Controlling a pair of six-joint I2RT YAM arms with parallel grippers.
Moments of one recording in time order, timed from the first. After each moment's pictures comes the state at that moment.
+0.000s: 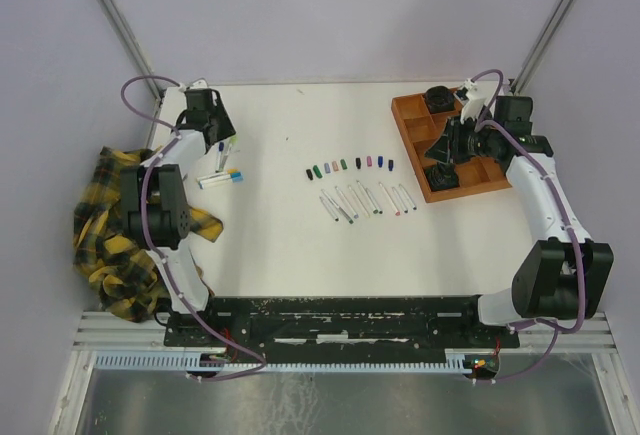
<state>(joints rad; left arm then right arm) 0.01 1.90 1.38 -0.12 -0.11 -0.34 -0.07 1.43 1.23 -0.56 -0.74 -0.08</state>
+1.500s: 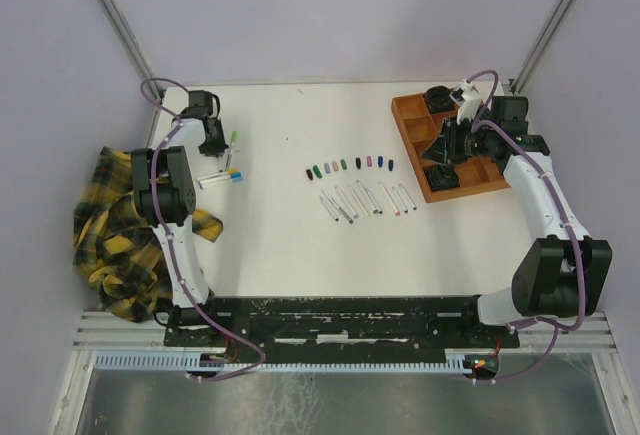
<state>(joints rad) 0.06 2.18 1.65 -0.48 -0.08 -0.13 -0.05 1.44 1.23 -0.56 -0.74 -0.09</state>
